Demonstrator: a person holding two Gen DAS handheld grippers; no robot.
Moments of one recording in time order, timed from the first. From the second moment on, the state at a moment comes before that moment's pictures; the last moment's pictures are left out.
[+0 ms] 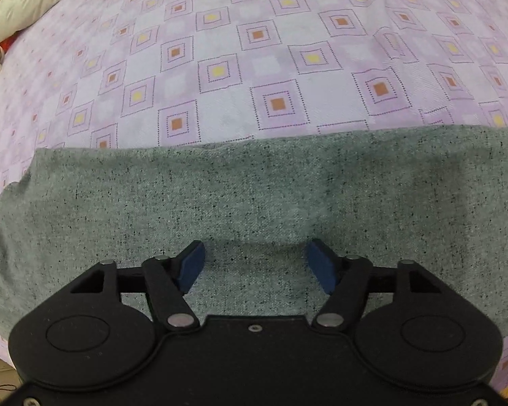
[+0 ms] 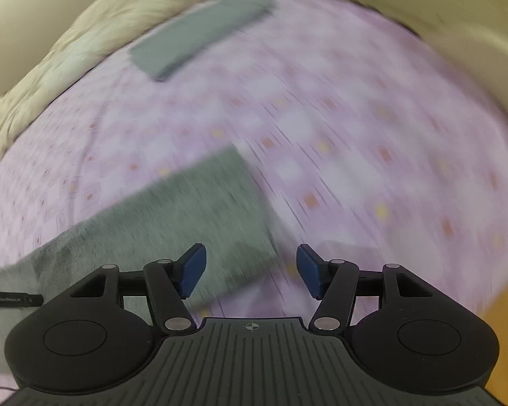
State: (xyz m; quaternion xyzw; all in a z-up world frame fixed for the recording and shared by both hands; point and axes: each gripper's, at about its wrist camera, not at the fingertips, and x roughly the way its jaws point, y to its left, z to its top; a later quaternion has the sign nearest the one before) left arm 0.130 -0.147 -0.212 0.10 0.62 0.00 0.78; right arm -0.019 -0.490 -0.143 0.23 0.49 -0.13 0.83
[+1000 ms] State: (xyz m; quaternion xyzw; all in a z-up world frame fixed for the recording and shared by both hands) left arm 0.125 -0.200 -0.172 0.12 0.59 -0.05 0.79; right arm 0.037 -0.494 -0.129 0.24 0.48 0.01 0.84
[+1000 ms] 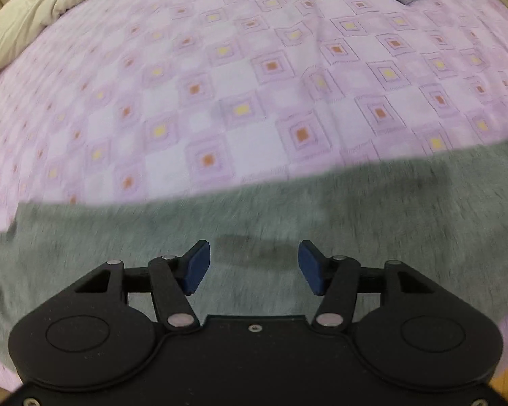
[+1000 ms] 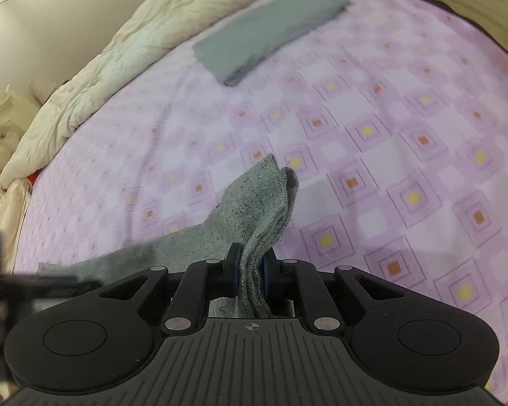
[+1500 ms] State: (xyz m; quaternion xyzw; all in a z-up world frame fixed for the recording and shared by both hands) left arm 0.108 -0.201 -0.151 0.07 0.60 -0.06 0.79; right arm 0.046 -0.488 -0.117 0.24 0.48 0.02 0.84
